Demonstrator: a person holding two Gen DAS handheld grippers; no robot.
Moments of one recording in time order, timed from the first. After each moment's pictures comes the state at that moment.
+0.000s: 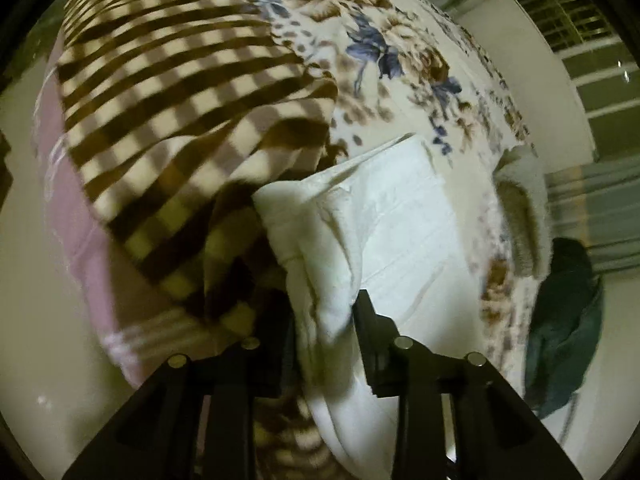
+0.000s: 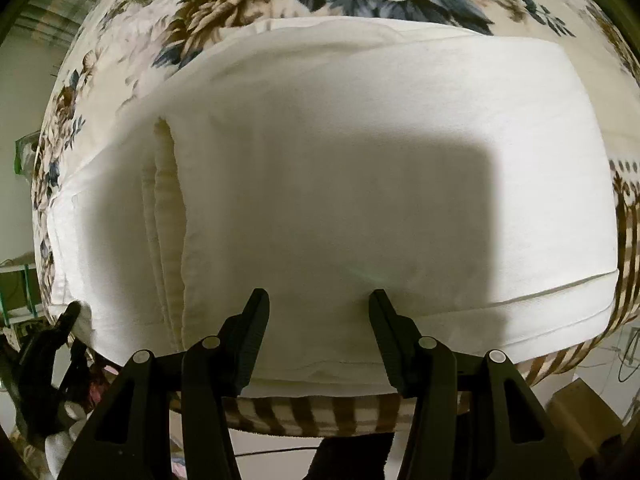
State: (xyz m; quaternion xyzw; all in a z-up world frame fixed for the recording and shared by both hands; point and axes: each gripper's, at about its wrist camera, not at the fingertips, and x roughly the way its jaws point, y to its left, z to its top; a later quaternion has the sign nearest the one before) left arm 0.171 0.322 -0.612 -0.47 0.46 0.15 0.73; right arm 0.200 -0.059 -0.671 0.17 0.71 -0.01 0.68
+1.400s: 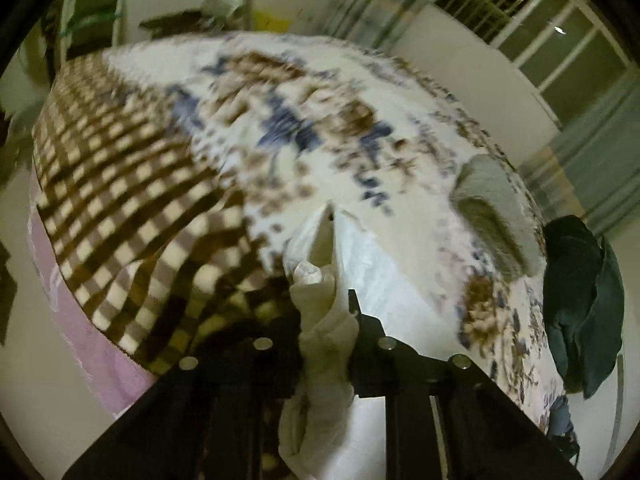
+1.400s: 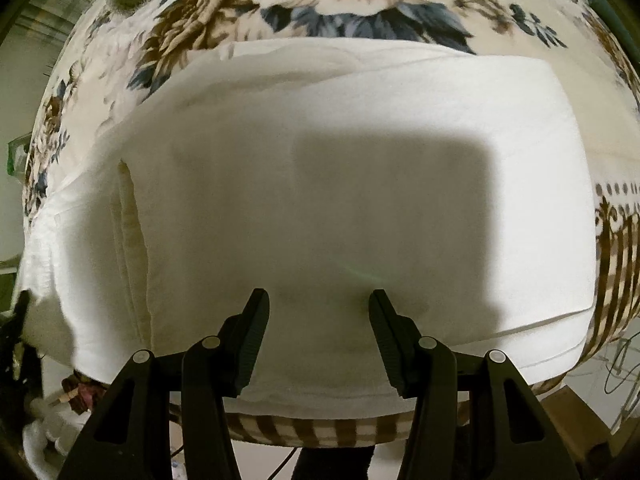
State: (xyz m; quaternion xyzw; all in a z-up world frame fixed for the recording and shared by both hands) left arm 0.207 0.291 -0.551 -0.33 0.39 0.15 0.85; right arm 0.222 -0.077 -0.671 0.15 0.71 -0.03 0.69
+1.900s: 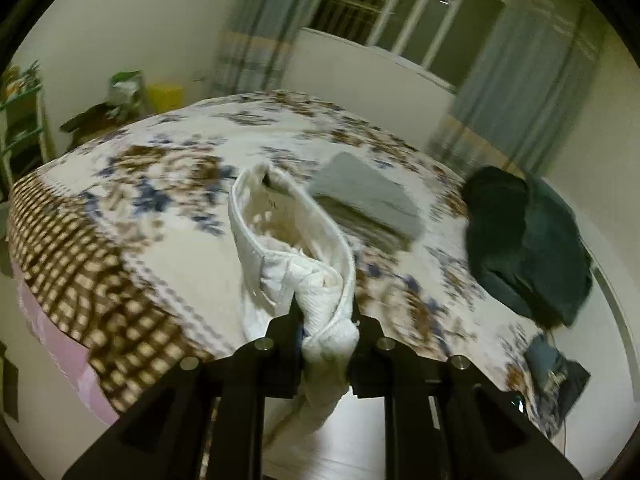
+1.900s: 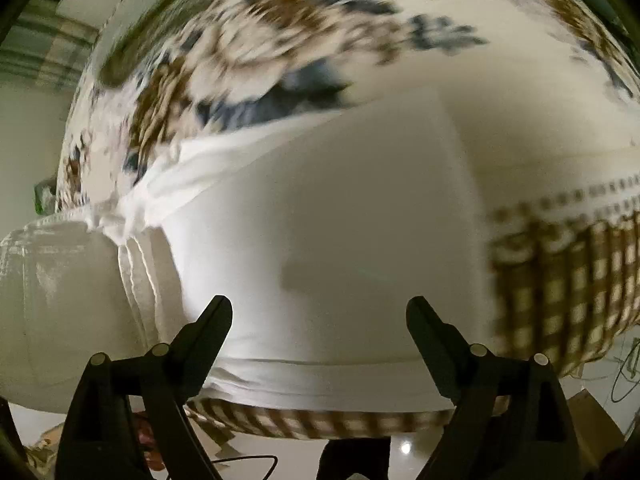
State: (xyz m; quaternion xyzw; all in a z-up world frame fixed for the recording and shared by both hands) left arm 0.191 0.086 -0.419 -0.21 0.33 0.05 0.92; right arm 0.221 -0.228 -0.632 0.23 0.68 -0.01 0.70
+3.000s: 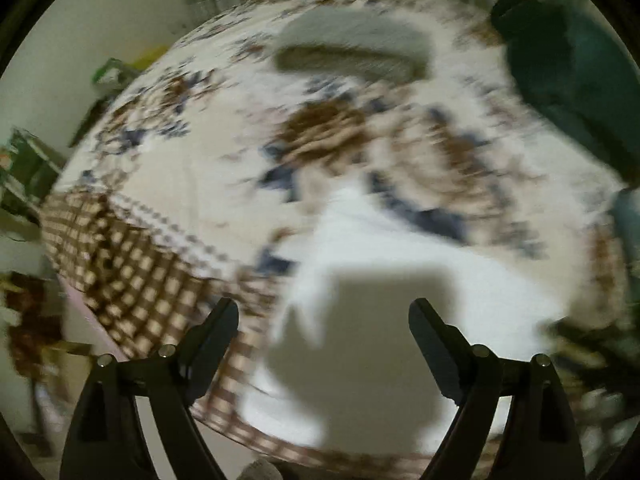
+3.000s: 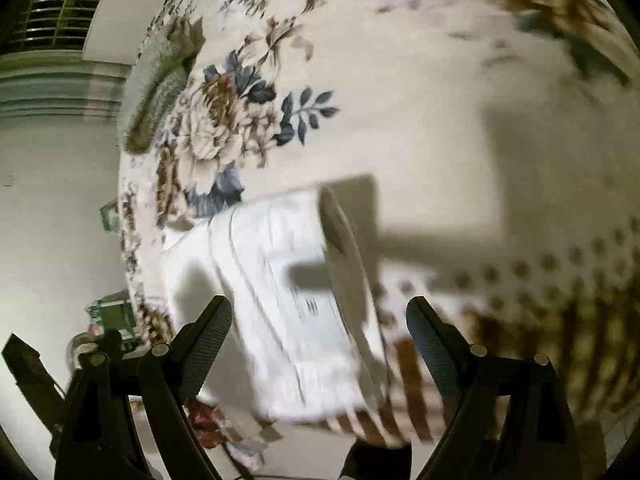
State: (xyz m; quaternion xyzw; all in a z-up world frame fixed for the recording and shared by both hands) left arm 0.250 -0.040 -0.520 -0.02 0.56 0.12 0.82; right arm 0.251 -0.382 -0.673 0.34 0.65 0.07 0.68
